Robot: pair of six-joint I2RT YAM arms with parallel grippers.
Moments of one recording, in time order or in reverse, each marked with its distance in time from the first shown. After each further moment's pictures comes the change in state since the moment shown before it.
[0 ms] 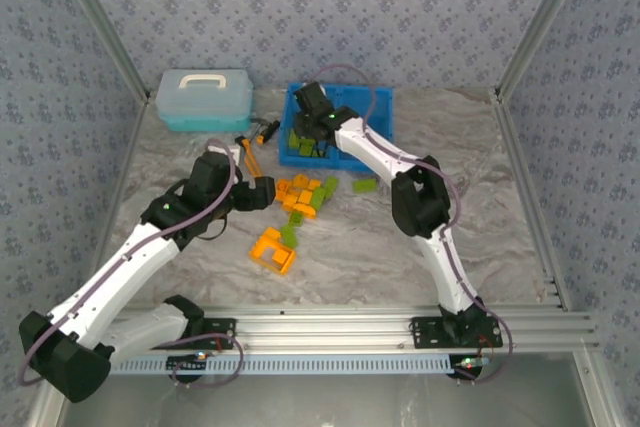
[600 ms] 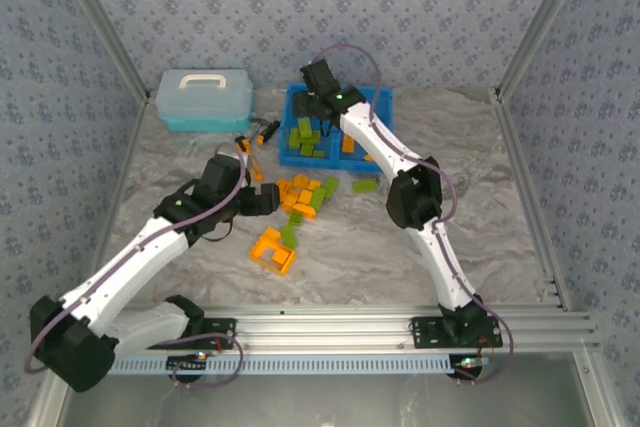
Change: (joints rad) left arm -0.015 0.086 -0.037 0.009 0.037 -0.021; right arm -0.055 0.114 0.351 -0.170 -0.029 -0.052
